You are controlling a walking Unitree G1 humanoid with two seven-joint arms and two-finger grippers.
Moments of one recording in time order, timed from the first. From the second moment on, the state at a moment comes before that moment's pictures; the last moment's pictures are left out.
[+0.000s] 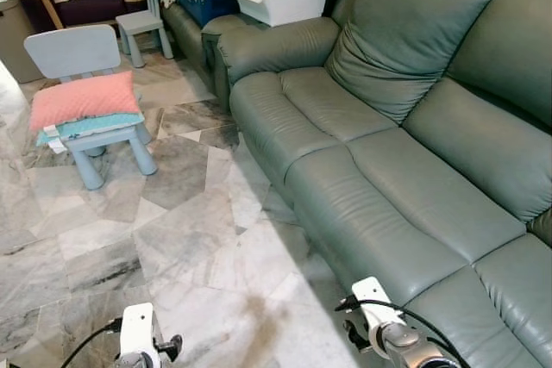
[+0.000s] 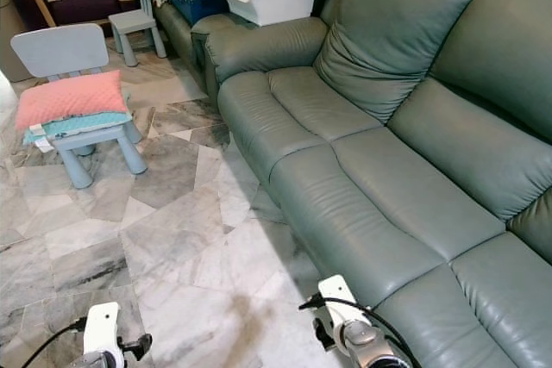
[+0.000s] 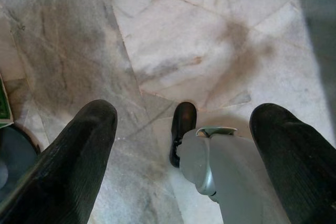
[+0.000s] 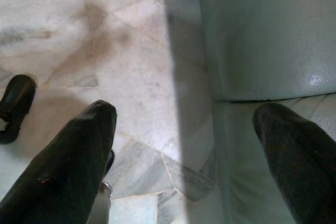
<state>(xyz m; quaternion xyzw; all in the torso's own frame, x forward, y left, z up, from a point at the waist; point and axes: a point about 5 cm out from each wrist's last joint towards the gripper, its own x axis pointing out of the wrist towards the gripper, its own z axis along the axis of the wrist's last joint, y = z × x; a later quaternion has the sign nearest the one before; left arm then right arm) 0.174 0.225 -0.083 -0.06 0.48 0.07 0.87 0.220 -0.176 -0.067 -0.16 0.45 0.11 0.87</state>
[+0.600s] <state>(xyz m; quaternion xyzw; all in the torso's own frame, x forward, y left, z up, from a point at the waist) 0.173 0.228 -0.082 -0.06 0.48 0.08 0.87 0.226 -0.175 -0.063 -0.18 0.44 0.12 0.87</state>
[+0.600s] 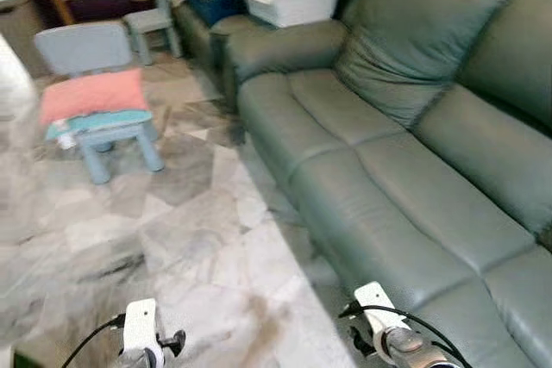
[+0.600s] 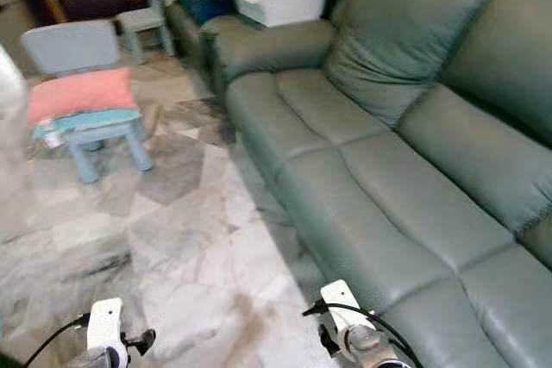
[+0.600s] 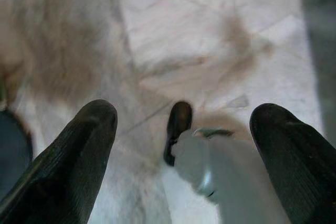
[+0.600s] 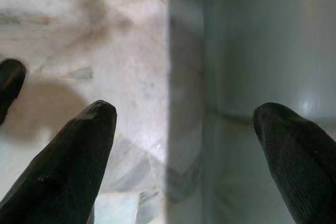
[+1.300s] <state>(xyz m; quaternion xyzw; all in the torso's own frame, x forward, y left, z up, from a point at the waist) 0.179 0.223 -0.081 -0.06 0.47 0.07 0.88 0.215 -0.189 -0.068 -0.18 0.46 0.11 0.86</state>
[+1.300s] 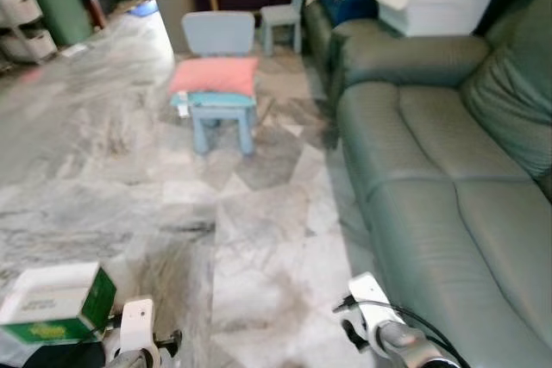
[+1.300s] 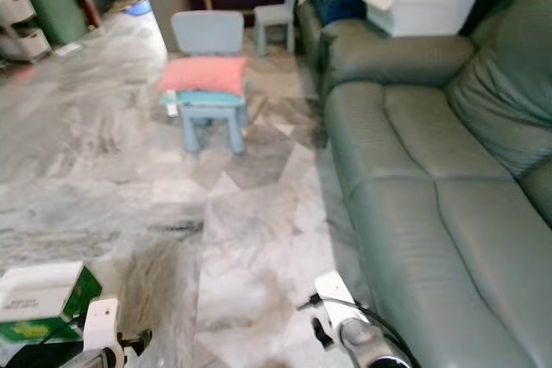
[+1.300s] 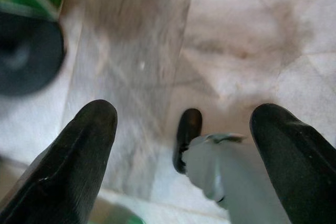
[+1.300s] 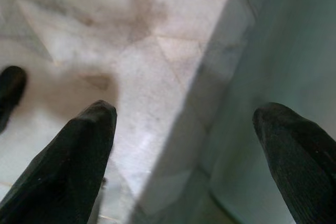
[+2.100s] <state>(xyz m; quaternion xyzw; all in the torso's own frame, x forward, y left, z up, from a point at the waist) 0.172 0.229 -0.083 -0.06 0.48 0.08 0.87 0.226 -0.169 -0.064 -0.16 0.44 0.12 0.88</state>
